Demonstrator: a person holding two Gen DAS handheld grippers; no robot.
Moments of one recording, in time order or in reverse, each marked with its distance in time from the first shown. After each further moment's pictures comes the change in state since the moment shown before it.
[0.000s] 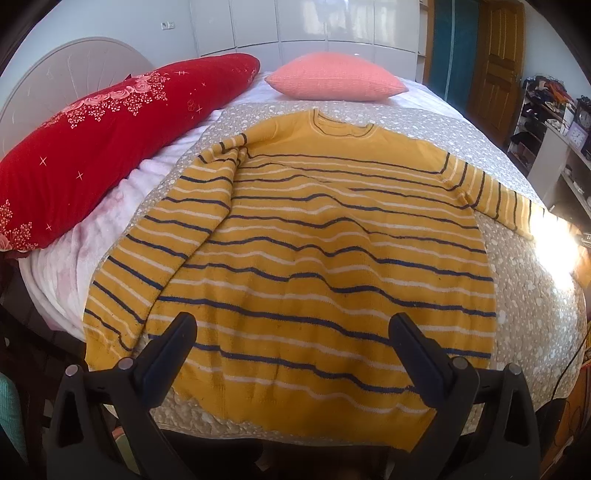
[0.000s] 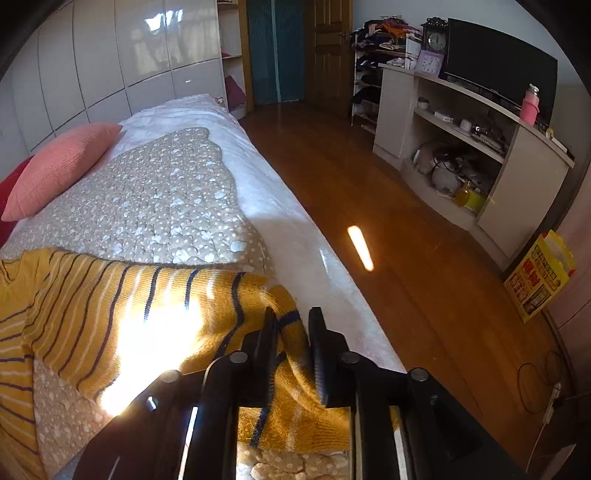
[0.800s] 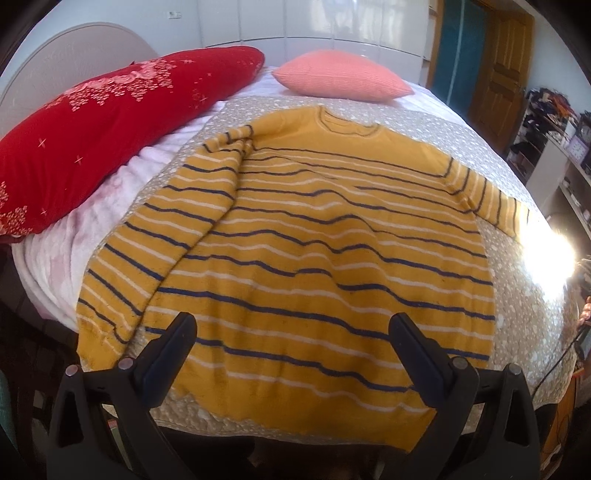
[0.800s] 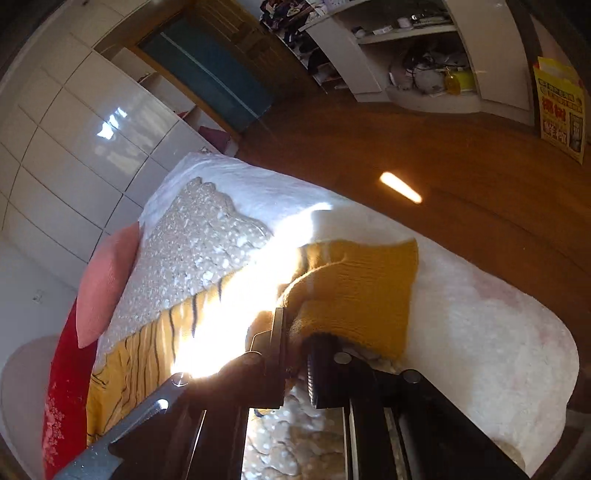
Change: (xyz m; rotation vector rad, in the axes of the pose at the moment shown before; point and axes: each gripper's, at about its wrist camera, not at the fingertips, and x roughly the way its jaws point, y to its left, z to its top) left arm 0.006 0.018 -0.003 -0.058 0.013 -0.023; right arm -0.003 -0.025 -0.031 0.451 -0.019 0.295
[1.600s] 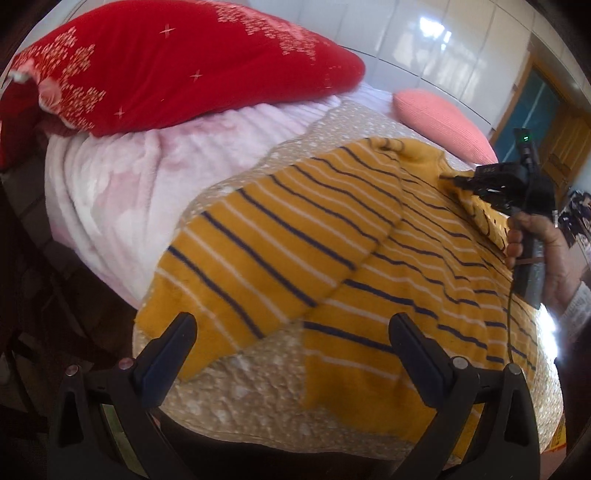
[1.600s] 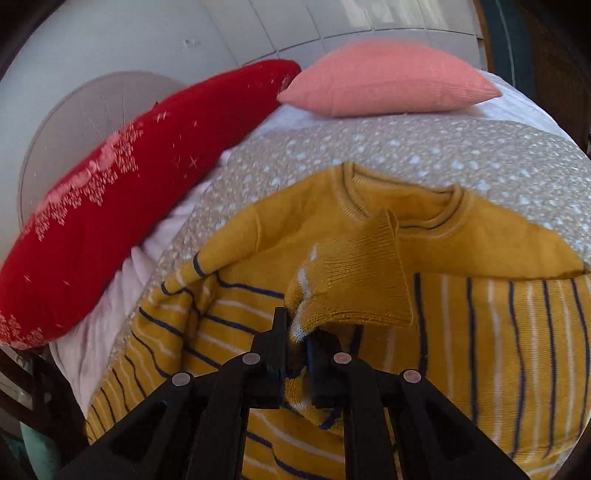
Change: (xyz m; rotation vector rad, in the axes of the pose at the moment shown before) left arm 0.019 0.179 -0.034 -0.356 -0.024 -0.001; right arm 0.143 0.465 -0.296 -0.838 0.489 0.370
